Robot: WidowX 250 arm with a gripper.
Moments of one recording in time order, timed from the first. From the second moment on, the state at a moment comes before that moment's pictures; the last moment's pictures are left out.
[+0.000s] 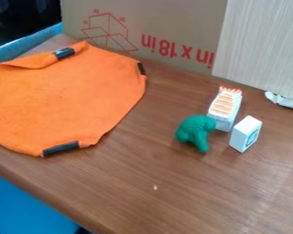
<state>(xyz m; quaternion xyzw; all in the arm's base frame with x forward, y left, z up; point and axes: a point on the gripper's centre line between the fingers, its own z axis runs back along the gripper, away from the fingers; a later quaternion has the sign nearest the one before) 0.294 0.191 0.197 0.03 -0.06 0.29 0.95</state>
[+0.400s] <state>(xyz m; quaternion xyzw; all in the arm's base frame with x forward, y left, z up) 0.294 0.175 0.161 0.02 -0.03 0.29 0.96</state>
